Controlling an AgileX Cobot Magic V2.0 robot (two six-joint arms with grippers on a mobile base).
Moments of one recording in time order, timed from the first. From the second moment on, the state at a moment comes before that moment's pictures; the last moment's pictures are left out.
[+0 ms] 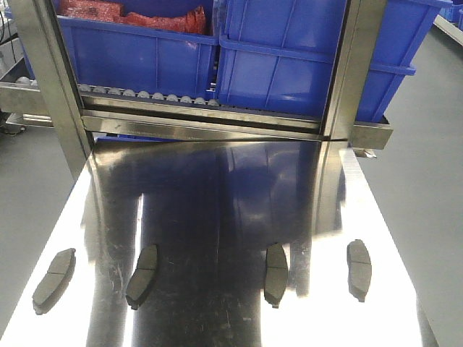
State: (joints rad) left arm 0.07 -0.01 0.03 0.06 0.13 -0.02; right arm 0.06 -0.01 0.03 -0.08 0.05 0.05
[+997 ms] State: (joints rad) left arm 0.07 0.53 -0.41 0.03 0.45 -0.01; right arm 0.06 -0.01 0.03 -0.08 0.05 0.05
